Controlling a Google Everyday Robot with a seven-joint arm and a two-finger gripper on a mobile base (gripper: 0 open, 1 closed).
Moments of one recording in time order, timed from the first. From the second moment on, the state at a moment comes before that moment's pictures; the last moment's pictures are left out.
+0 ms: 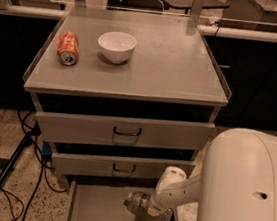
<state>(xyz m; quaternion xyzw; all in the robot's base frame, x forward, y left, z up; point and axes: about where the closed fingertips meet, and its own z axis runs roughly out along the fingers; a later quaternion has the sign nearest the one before) 0.495 -0.120 0.309 -0.54 0.84 0.00 0.08</state>
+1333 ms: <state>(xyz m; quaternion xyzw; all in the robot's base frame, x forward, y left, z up) 0.500 -0.144 0.405 -0.54 0.83 -0.05 0.11</state>
